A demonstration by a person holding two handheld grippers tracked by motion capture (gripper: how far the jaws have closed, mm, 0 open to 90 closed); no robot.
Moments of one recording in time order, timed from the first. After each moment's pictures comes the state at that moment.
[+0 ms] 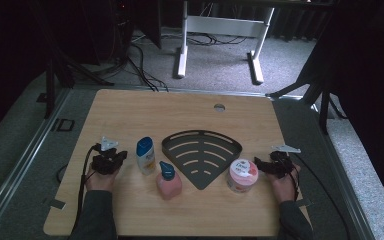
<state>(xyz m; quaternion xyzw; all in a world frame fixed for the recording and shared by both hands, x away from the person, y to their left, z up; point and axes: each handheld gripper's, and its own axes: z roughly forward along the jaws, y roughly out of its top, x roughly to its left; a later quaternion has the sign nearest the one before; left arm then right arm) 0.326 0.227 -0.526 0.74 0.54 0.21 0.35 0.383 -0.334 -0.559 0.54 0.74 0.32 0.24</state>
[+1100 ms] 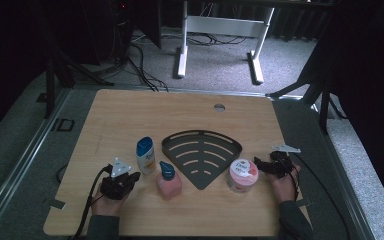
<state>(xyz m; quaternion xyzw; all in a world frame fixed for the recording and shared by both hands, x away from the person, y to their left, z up) 0.259 0.182 -0.522 0.78 0.47 0.18 0.37 0.383 -0.334 -0.559 0.54 0.74 0.32 0.24</state>
